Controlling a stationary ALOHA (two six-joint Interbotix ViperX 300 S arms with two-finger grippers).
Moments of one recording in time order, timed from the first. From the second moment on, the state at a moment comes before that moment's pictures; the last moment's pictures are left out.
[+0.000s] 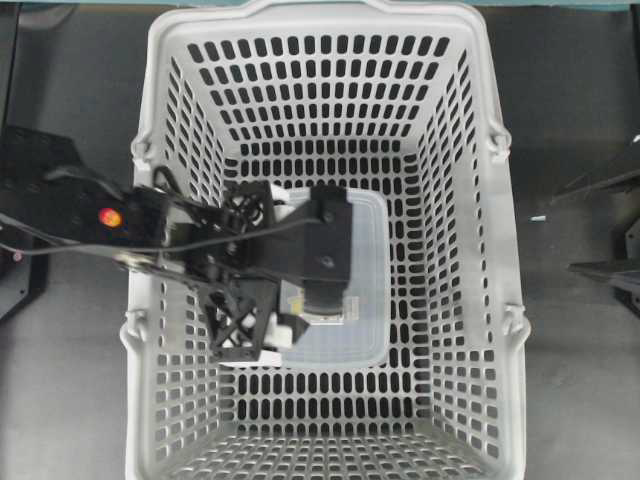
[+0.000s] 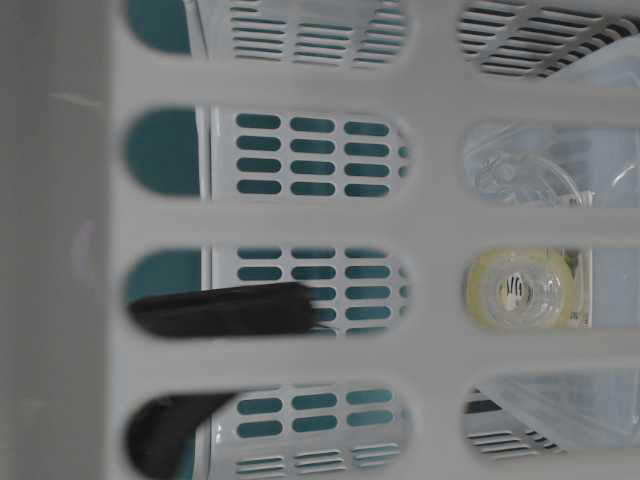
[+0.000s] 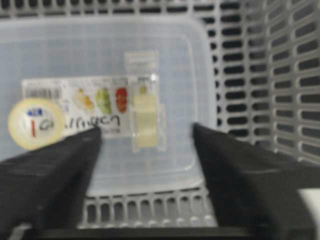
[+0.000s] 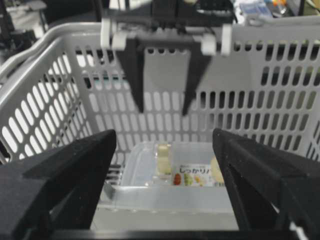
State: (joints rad) left arm -0.15 -0.03 0.20 0.04 0.83 -0.15; right arm 0.12 -1.04 1.06 0.02 0.11 0.03
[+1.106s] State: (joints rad) left arm -0.18 0.10 0.03 0.04 1.02 -0.12; right arm 0.12 -1.12 1.11 0.02 0.11 0.03
